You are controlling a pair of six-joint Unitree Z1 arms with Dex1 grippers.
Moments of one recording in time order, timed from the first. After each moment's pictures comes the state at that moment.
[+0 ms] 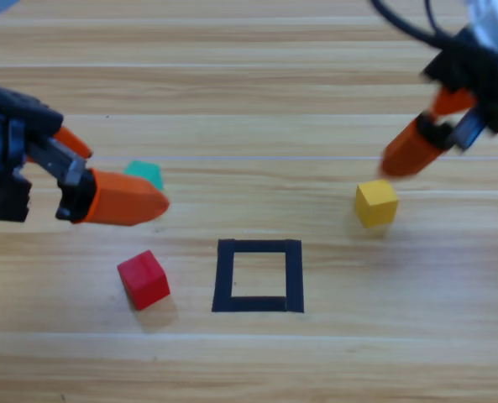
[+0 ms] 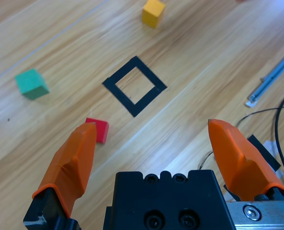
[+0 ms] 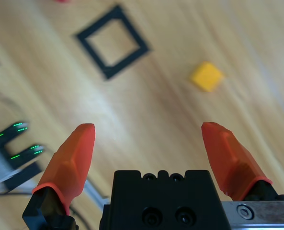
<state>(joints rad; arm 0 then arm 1) -1.17 1.24 -1.01 0.42 0.23 -0.35 0.86 1.74 -1.58 0.97 0.01 -0.10</state>
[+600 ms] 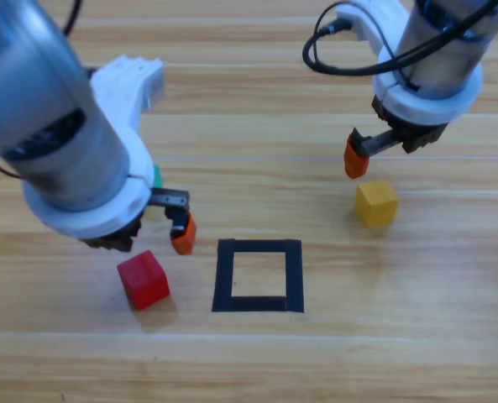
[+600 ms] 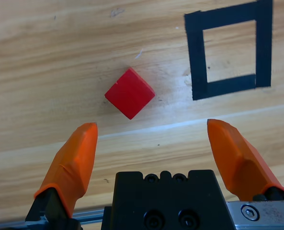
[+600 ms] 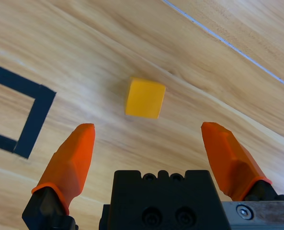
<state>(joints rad) -1.01 1.76 -1.25 0.70 0.23 -0.79 0.75 2.14 -1.76 0.96 -0.16 0.22</state>
